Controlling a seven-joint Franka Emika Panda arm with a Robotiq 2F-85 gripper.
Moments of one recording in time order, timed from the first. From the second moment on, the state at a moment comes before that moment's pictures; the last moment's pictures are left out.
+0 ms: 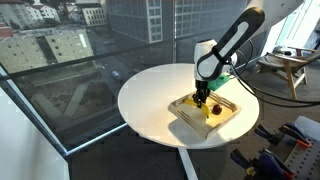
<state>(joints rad) 0.09 0.54 -0.02 -2.10 -0.02 2.52 0.02</state>
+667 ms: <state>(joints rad) 0.09 0.47 -0.01 -2.12 -0.02 2.46 0.02</state>
